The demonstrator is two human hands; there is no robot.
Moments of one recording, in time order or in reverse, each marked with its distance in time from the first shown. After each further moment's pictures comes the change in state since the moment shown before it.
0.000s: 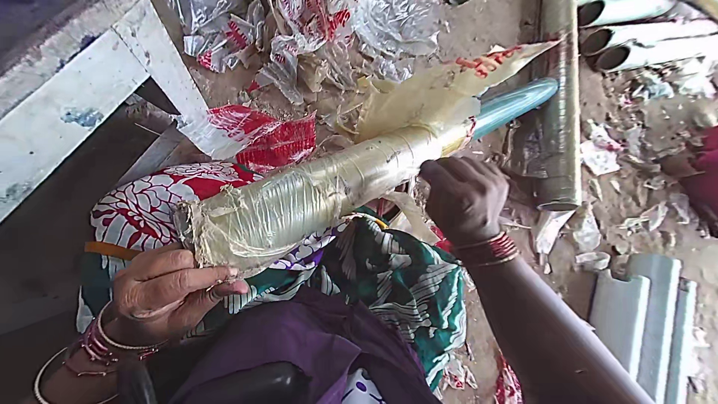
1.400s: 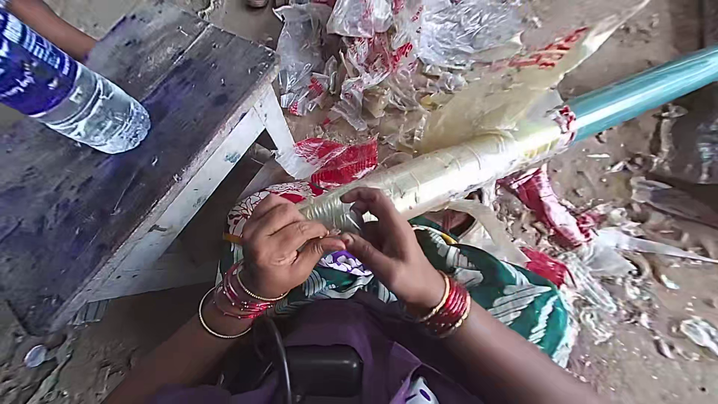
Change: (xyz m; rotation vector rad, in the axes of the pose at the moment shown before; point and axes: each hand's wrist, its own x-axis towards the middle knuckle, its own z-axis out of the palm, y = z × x) left_hand 0.075 0.032 0.010 0.222 0.090 0.082; right_hand 0.037 -0.158 0.002 1.598 -0.129 0.286
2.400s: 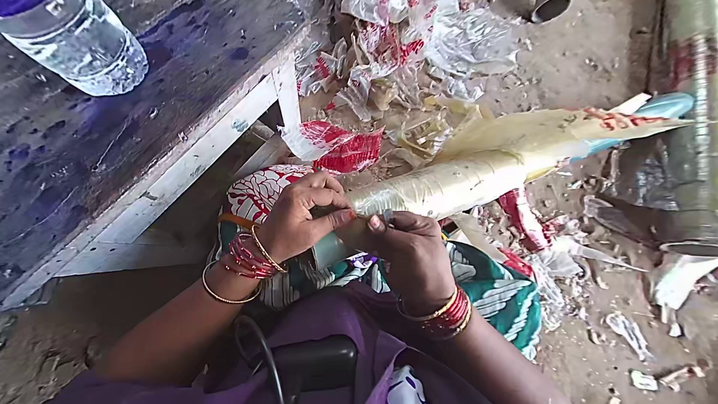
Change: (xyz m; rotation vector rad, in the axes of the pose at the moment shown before) left_hand -0.011 -0.019 0.001 -0.505 -0.259 -0.426; right_hand -0.014 -0.014 0.032 0.253 0.364 0.390
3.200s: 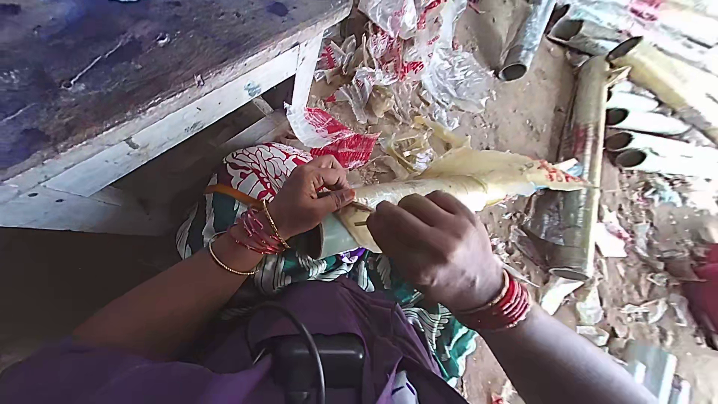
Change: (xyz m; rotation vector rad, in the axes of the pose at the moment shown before) left_hand -0.005 -0.027 0.007 -0.159 0.106 -0.005; right_hand 0.013 -0.063 -0.003 -1.584 -0.607 -1.334
